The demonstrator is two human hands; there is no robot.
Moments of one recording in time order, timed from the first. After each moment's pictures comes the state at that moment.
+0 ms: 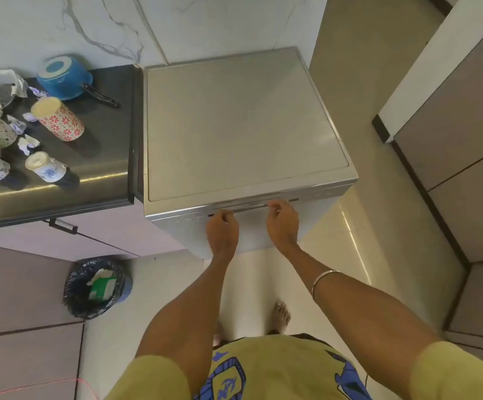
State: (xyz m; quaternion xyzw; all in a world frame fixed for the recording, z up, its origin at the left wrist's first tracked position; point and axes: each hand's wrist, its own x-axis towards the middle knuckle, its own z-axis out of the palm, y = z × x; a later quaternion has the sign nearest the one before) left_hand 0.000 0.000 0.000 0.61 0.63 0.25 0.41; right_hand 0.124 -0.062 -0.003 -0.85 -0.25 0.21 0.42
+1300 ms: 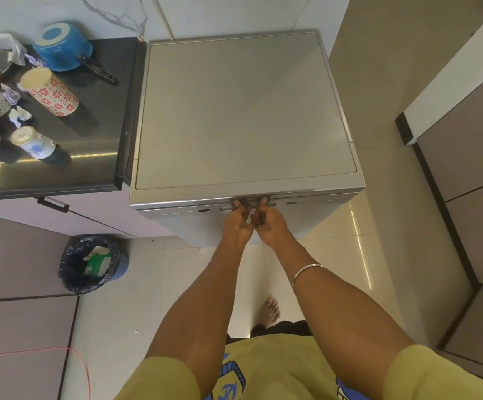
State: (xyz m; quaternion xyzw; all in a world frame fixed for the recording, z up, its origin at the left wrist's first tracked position) left_hand 0.082 0.010 -0.033 0.00 0.53 0.33 0.78; right_hand 0.156 -0.030 -0.037 -0.54 0.14 0.57 0.60
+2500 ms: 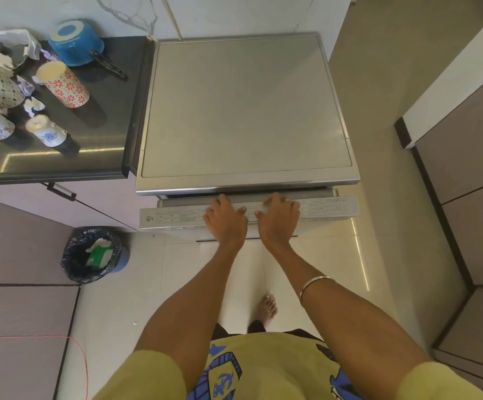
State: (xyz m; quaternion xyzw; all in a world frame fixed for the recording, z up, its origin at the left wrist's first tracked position) left_hand 0.049 -0.031 -0.004 0.68 0.70 0.11 0.19; right_hand 0.137 -0.077 -0.017 -0.90 -0.35 0.10 0.25
